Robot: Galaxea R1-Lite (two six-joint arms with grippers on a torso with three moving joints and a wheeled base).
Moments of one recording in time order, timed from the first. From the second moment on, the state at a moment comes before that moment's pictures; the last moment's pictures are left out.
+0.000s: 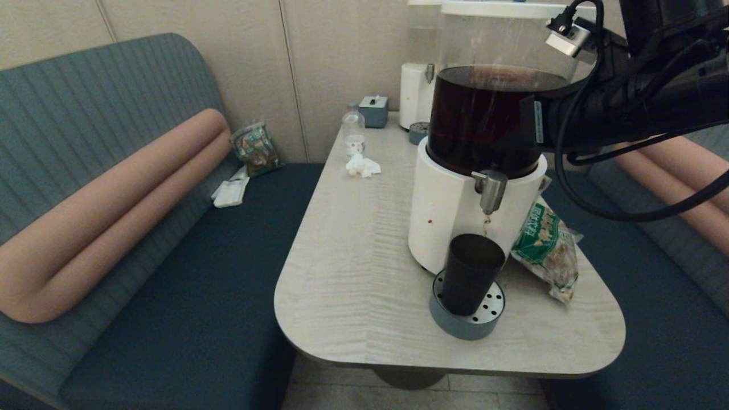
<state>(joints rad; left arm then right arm) 0.01 0.00 -0.02 0.04 -0.01 -0.02 0.42 1.78 -1.90 0.59 0.06 0.23</state>
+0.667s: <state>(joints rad) 0.01 0.00 -0.02 0.04 -0.01 -0.02 0.26 1.39 -1.67 0.61 0.05 0.20</state>
